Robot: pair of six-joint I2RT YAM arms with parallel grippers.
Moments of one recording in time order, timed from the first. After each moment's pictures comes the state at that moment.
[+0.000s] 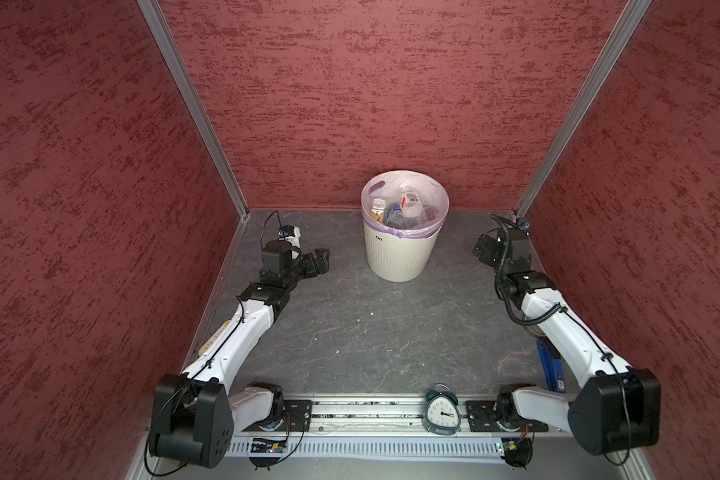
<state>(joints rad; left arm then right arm) -0.15 1.17 0.77 -0.05 0.12 -0.34 0.12 1.24 0.90 -0.22 0.39 0.44</state>
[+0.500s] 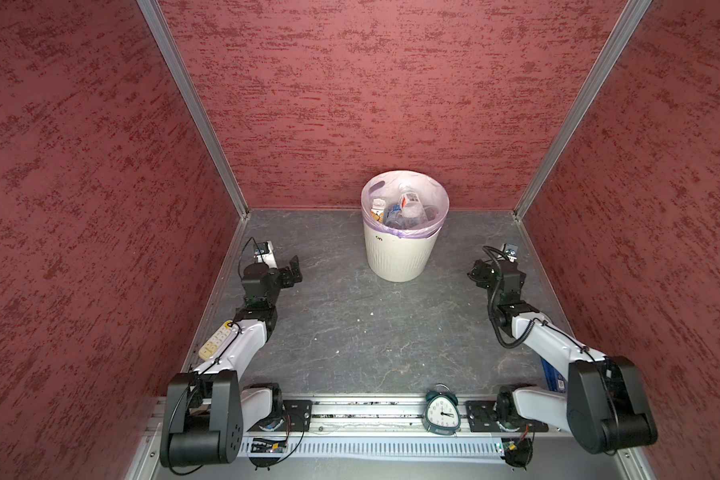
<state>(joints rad) 0.07 1.19 0.48 0.40 0.03 -0.16 0.11 1.24 0.53 0.31 0.43 0.20</state>
